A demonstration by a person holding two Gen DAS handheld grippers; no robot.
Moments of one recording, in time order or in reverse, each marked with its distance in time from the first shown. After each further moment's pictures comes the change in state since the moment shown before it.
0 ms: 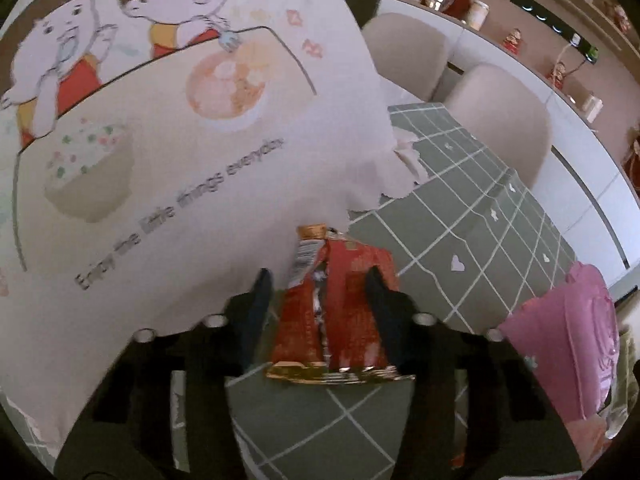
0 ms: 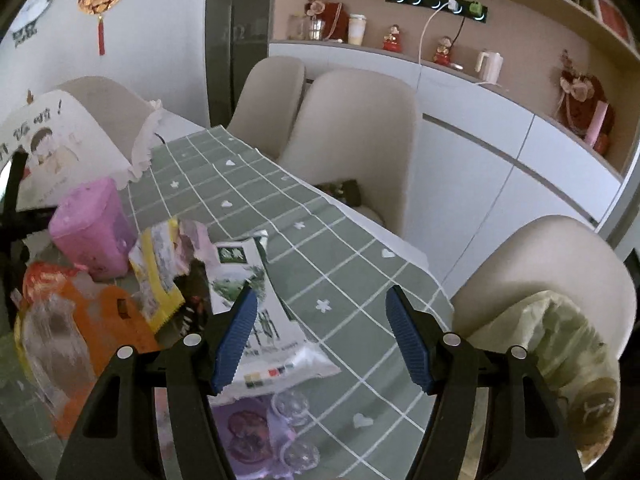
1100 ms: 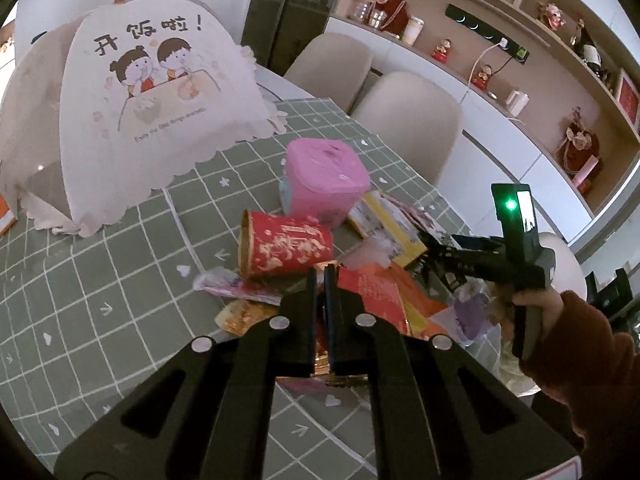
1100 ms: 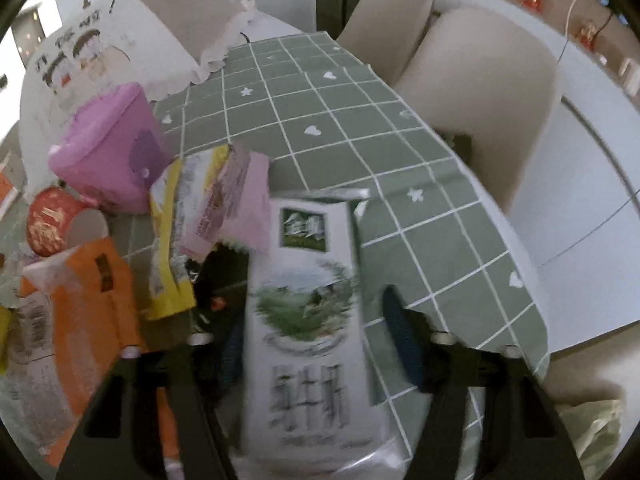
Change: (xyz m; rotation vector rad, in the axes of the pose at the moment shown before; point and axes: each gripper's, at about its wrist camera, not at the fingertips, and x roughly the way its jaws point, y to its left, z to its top) left arm -0.192 -0.111 -0.127 -0.015 -0.054 -0.123; right arm 0.101 0.030 0.027 -0.260 0.320 0.328
